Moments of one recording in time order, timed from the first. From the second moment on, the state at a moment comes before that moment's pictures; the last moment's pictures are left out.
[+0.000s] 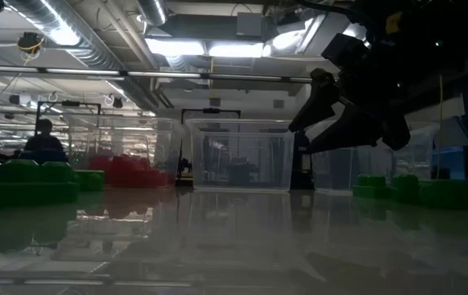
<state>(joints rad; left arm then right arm) -0.96 1.74 0.99 -0.74 -0.21 -1.44 0.14 1.43 0.58 0.24 0.30 -0.53</state>
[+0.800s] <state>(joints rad) -0.66 1.23 1.06 -1.04 -0.64 -1.24 0.14 1.43 0.58 0.24 0.30 -0.53</state>
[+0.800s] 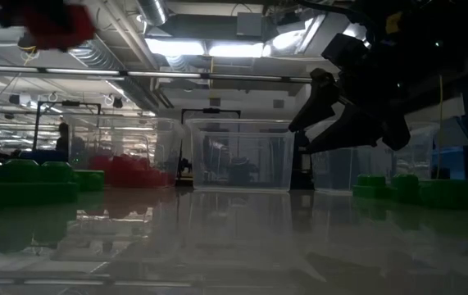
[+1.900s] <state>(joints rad) 0.64 1.11 1.02 -0.59 -0.60 -0.07 0.14 1.43 0.58 0.24 0.46 -0.62</state>
